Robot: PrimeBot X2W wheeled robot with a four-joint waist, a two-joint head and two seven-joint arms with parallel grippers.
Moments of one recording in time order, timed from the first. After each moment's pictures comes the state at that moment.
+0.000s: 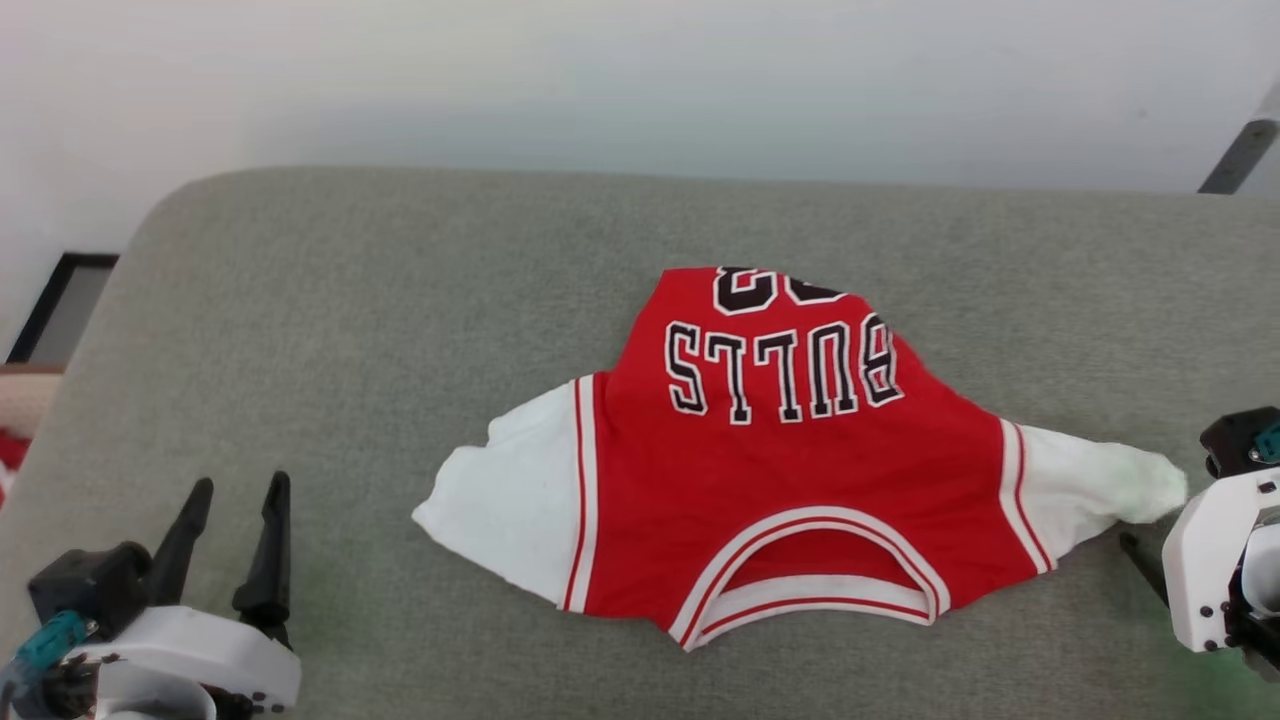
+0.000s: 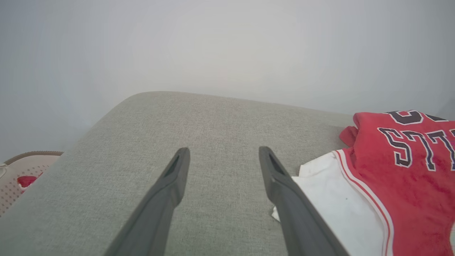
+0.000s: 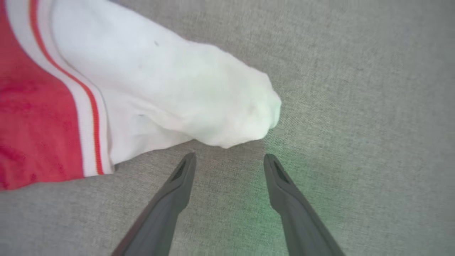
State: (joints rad) left arm -0.11 0.48 -0.14 0.23 -0.64 0.00 -0.23; right arm -0.40 -0.53 0.28 0.50 0.49 0.13 0.56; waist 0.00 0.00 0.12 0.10
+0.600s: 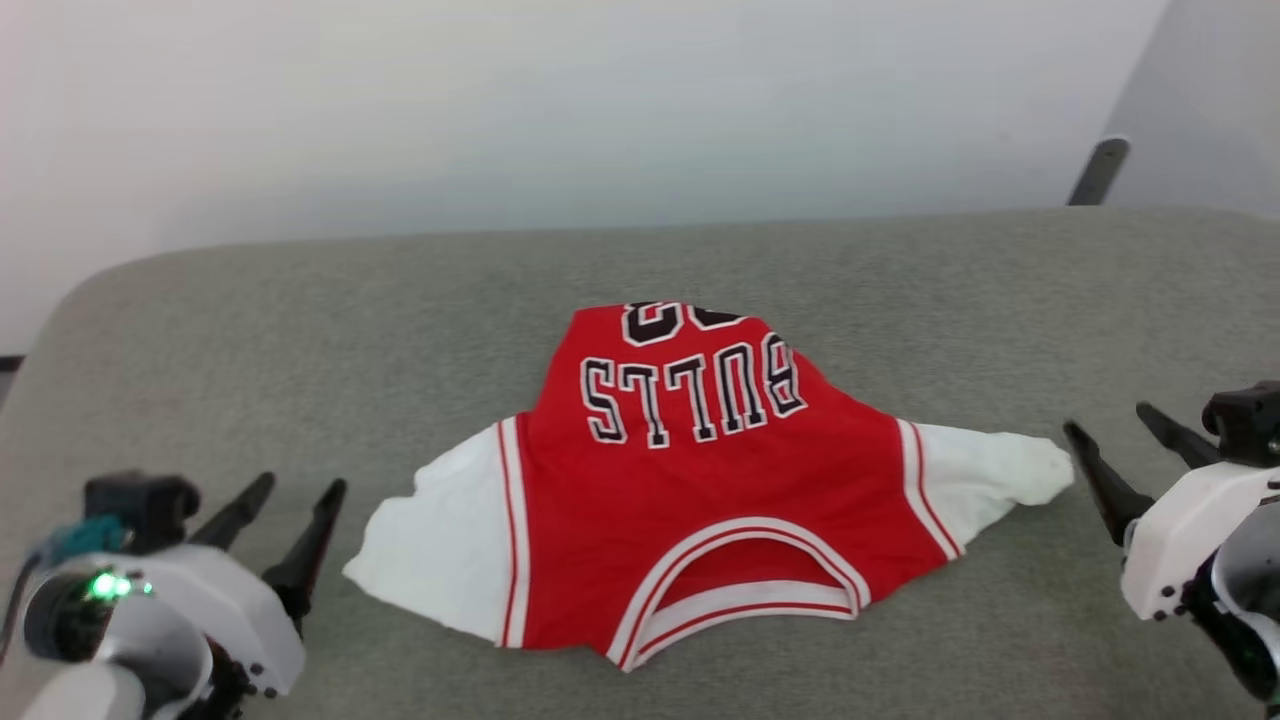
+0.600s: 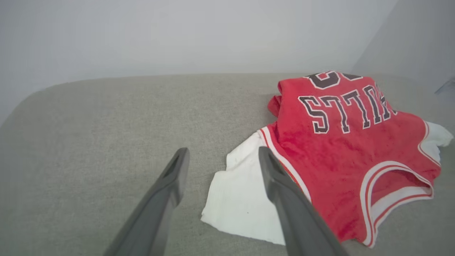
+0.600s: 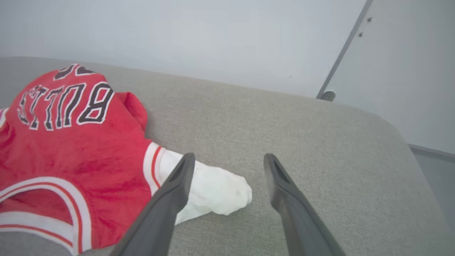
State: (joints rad) left arm -0.15 0.59 -0.22 0.11 -0.72 -0.05 0.14; right arm -0.30 -0.45 0.18 0.23 0.43 0.13 0.24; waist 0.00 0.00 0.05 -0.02
